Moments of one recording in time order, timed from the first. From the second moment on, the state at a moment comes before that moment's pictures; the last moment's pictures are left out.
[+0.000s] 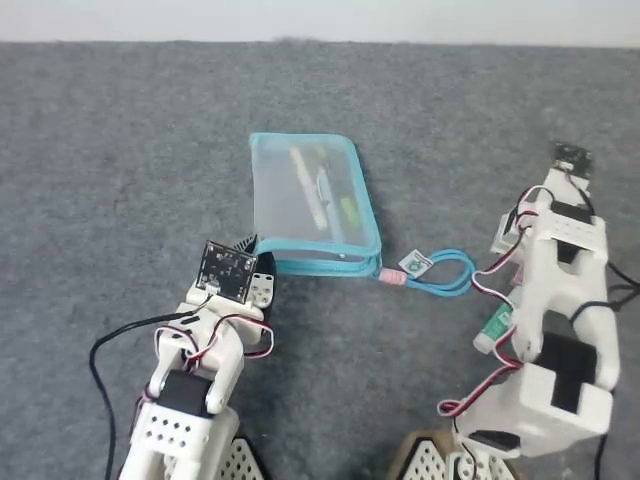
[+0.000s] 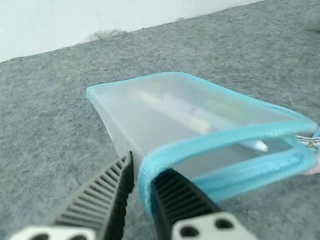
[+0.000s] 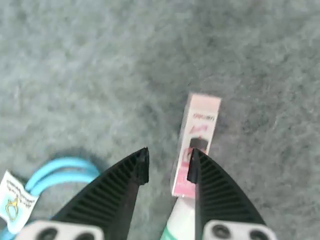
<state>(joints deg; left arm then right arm) 8.8 -90.3 97.5 32.0 -0.5 16.6 4.4 27.6 50.8 -2.6</state>
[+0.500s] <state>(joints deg) 8.8 -90.3 97.5 32.0 -0.5 20.7 7.9 27.6 54.1 -1.6</state>
